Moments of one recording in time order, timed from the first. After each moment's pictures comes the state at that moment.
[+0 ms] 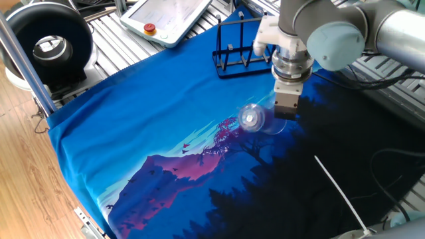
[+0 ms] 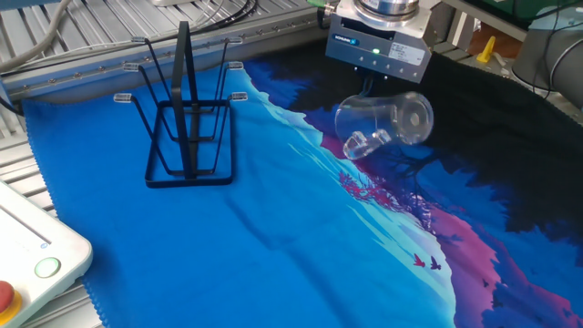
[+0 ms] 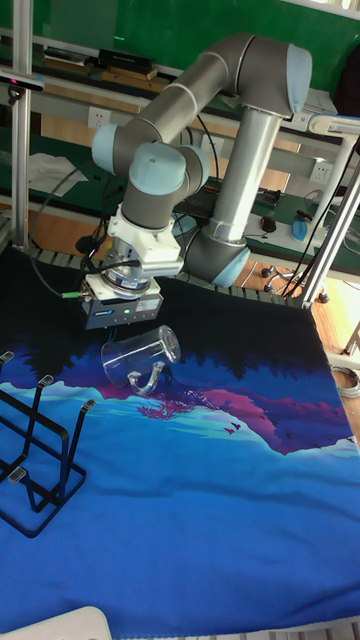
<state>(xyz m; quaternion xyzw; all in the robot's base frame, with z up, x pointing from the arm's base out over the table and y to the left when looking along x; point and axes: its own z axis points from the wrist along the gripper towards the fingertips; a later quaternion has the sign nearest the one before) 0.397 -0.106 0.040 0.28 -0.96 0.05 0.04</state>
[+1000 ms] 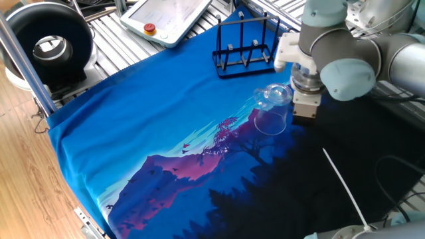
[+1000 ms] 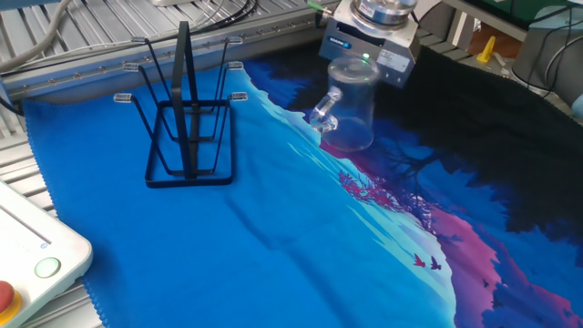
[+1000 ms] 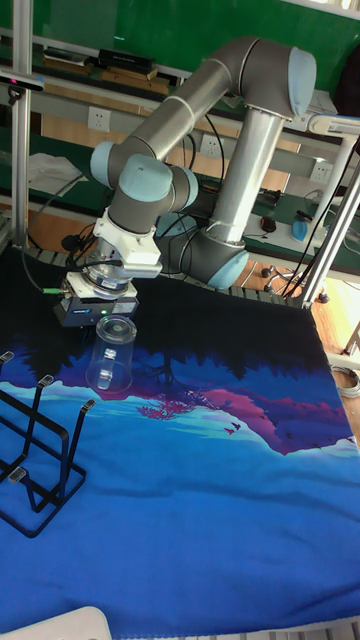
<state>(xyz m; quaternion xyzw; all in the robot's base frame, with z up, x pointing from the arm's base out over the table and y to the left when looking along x) 0.365 -0.163 0.018 0.28 -0.95 0.11 0.04</state>
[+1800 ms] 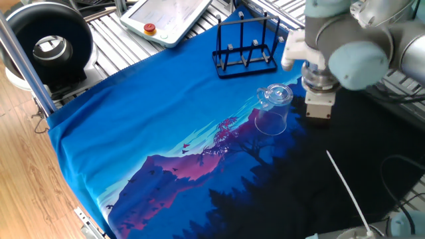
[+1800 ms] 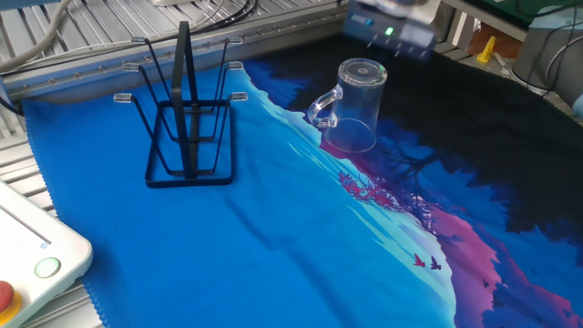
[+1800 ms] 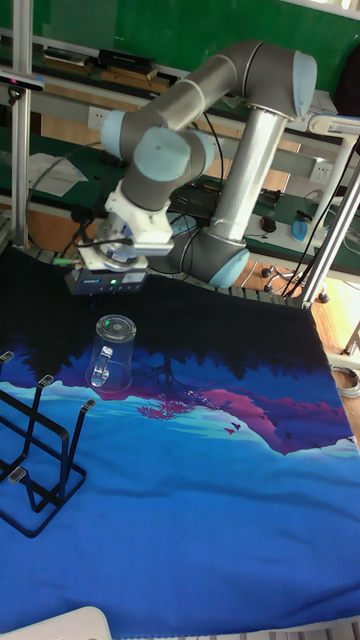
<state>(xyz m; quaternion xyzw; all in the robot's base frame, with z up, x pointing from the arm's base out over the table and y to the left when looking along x) 0.313 -0.140 0.092 0.27 -0.95 0.10 0.14</state>
